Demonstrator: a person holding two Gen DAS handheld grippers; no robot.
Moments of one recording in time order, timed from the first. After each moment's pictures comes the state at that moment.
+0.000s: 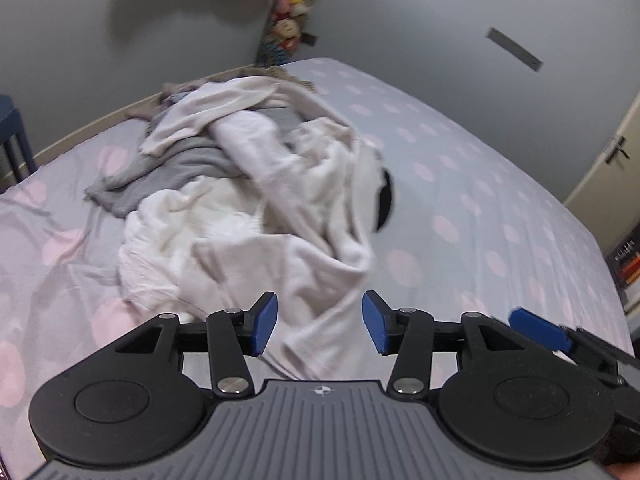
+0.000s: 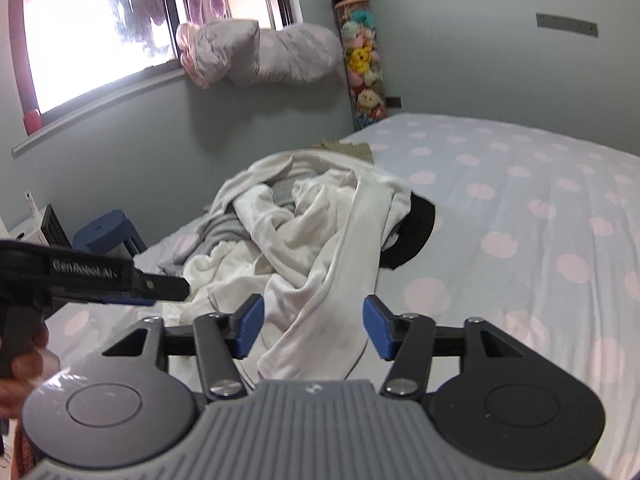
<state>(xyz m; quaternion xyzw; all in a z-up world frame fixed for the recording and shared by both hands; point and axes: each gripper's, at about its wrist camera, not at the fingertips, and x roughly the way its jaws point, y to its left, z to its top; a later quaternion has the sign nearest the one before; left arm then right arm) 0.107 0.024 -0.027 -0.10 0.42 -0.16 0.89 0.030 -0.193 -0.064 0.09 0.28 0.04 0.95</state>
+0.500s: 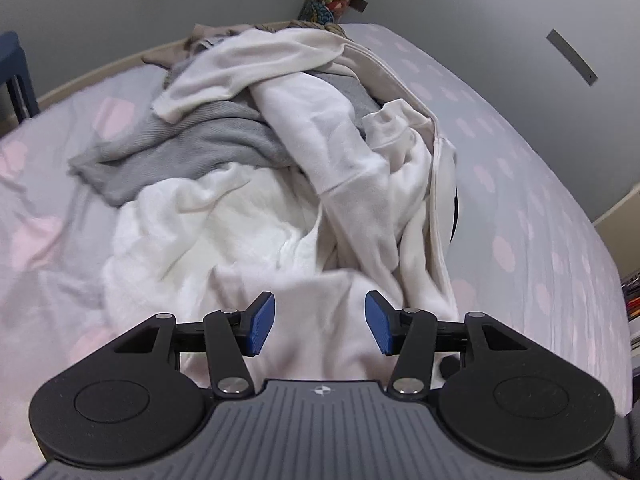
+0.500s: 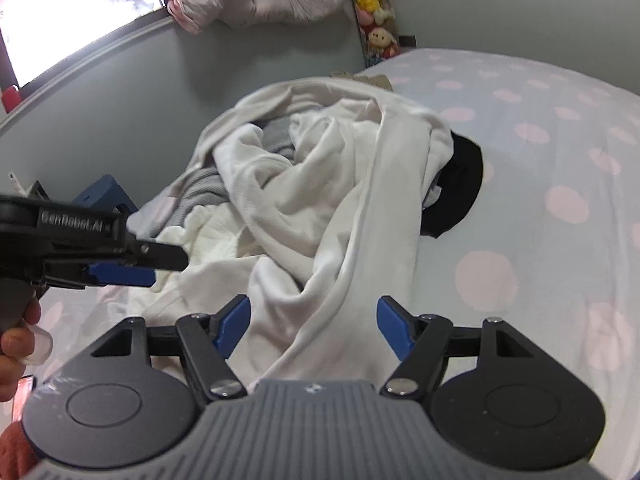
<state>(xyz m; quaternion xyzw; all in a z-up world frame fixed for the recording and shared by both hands) 0.222 0.031 -0.087 -0.15 0.48 -0.13 0.85 0.156 -0.185 -0.138 0.11 0.36 0.06 0.92</state>
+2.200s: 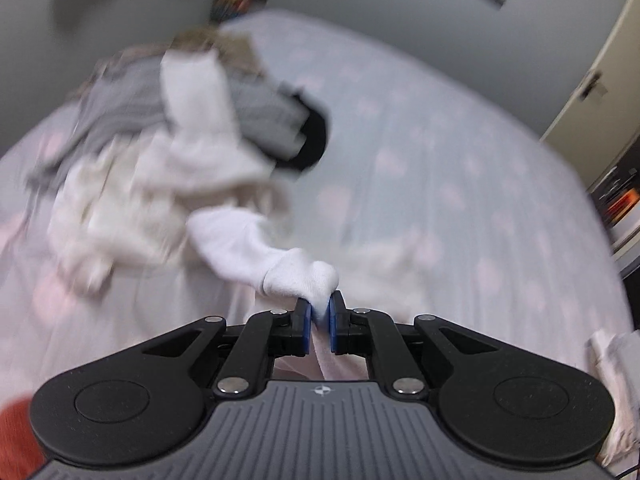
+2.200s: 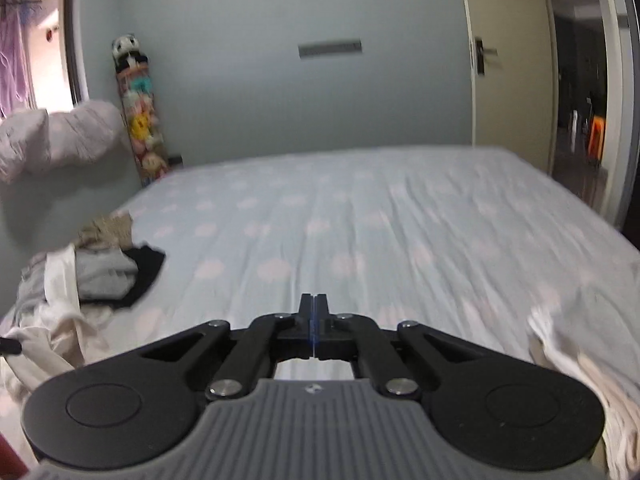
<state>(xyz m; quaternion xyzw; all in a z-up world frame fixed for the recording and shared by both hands) 0.071 -0.073 -0.041 -0.04 0.48 -0.21 0.85 -0.180 -0.379 -0.028 0.14 0.22 -0.28 0.92</state>
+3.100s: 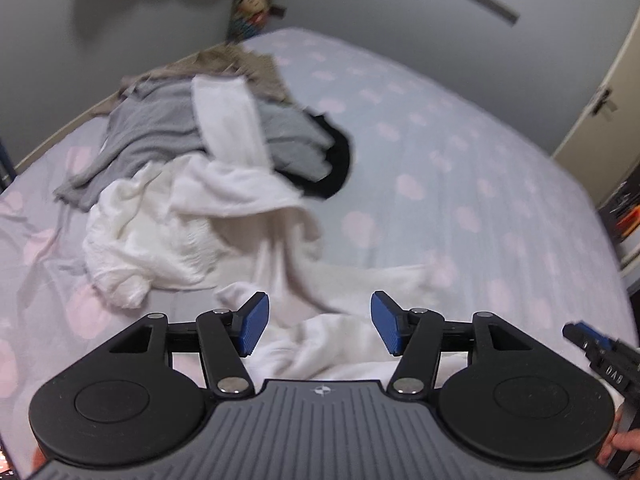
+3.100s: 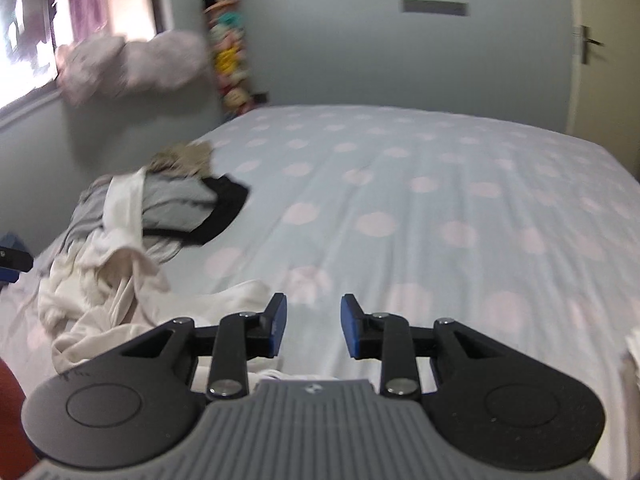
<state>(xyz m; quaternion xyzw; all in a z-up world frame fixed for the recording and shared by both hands) 0.089 -0.050 -0.017 -0.04 0.47 -0.19 0.86 -0.068 -0.336 -0.069 0.10 0.30 -0.13 0.94</state>
